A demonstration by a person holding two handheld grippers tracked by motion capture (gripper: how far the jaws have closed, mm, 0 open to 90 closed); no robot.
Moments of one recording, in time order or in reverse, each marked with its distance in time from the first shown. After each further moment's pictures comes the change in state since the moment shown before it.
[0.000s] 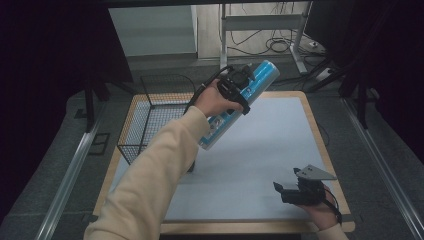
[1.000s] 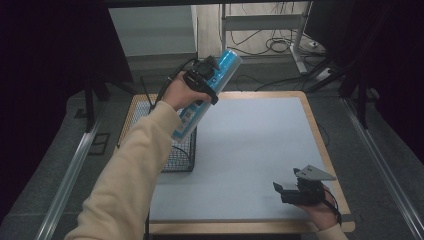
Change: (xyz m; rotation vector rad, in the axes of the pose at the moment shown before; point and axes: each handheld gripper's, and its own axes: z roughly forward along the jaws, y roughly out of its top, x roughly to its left) left arm 0.069 -0.051 -0.027 0.020 0.101 -0.128; right arm 0.001 -0.001 0.001 0.010 -0.002 -0.001
